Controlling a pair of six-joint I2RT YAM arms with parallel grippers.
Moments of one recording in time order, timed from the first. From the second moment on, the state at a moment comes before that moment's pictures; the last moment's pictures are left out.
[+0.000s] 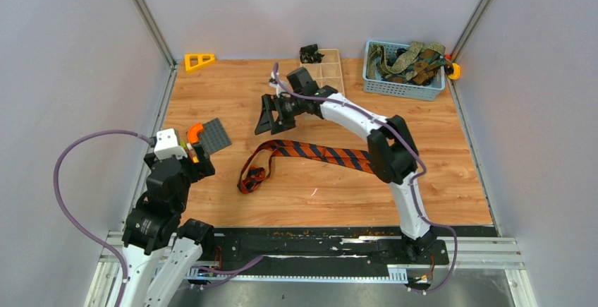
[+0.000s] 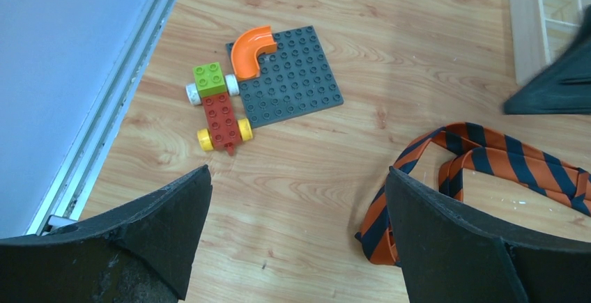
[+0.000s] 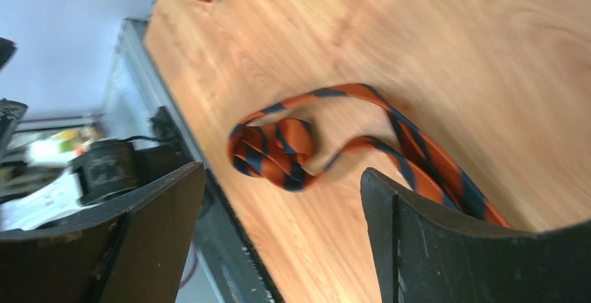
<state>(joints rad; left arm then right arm) -0.30 0.37 0.74 -0.77 -0.45 -0.30 0.68 2.11 1.81 -0.47 -0.66 0.42</state>
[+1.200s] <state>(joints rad) -0.40 1.46 0.83 -0.52 0.01 -0.33 0.34 1.61 0.82 -0.18 -0.21 0.56</state>
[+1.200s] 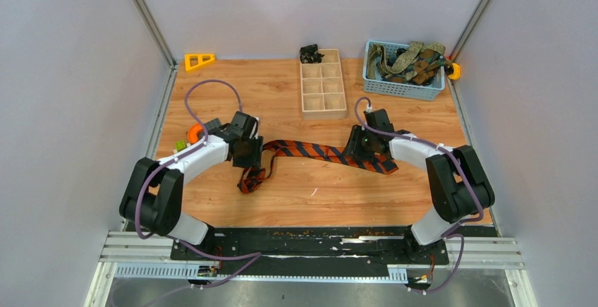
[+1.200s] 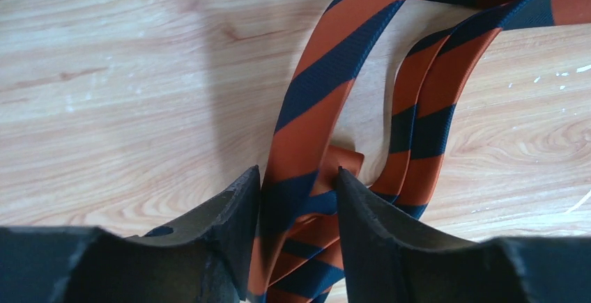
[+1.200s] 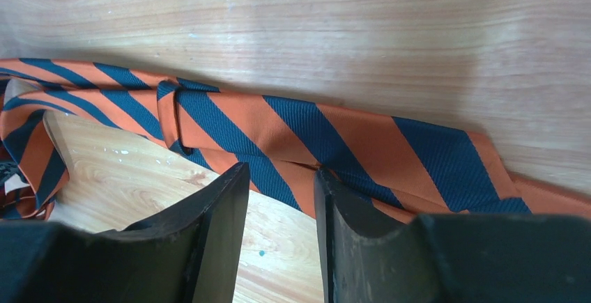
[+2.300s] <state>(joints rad) -0.76 1.53 1.11 -0.54 0.07 -0.38 -0.03 1.48 0.77 -0.28 0.02 0.52</state>
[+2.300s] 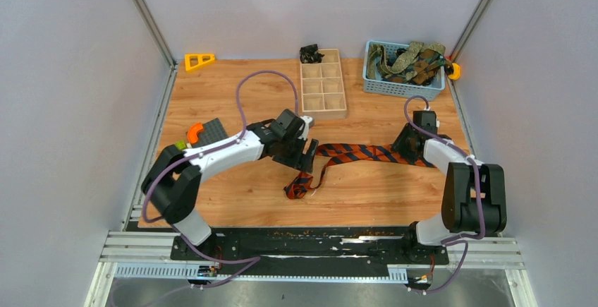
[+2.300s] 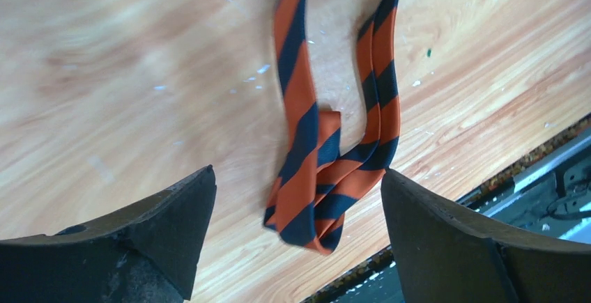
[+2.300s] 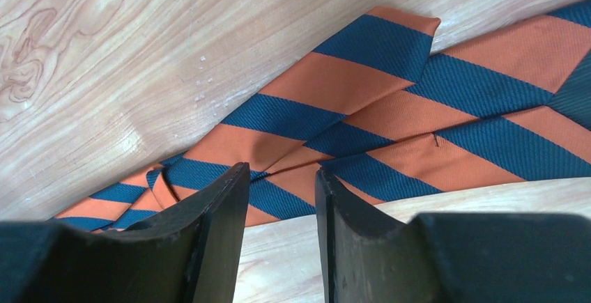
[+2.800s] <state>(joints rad) -0.84 1.24 0.82 -0.67 -0.06 -0.46 0.14 1.37 0.83 -0.35 0.10 0.49</state>
